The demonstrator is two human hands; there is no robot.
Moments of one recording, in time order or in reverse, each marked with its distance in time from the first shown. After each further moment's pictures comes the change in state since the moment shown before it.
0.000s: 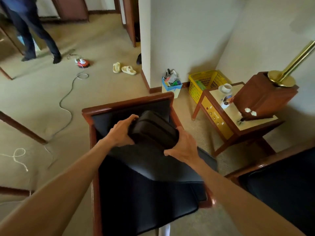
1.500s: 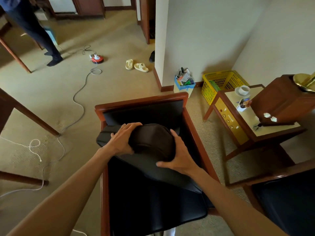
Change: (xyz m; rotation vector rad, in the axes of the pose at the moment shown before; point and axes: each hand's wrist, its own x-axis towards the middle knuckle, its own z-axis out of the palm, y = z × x) left_hand -0.030 -0.046 0.001 0.055 -0.025 -0.078; right_hand 0.003 -0.003 0.062 0.298 -0.244 -0.105
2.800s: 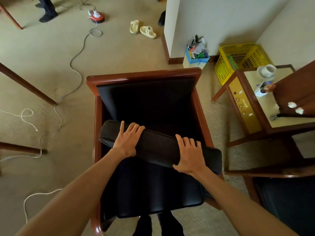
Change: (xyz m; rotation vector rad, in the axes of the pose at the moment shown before) left_hand 0.042 -0.037 0.123 0.554 -0.168 -0.084; right_hand 0.024 0.096 0.028 -0.912 -0.202 -0.023
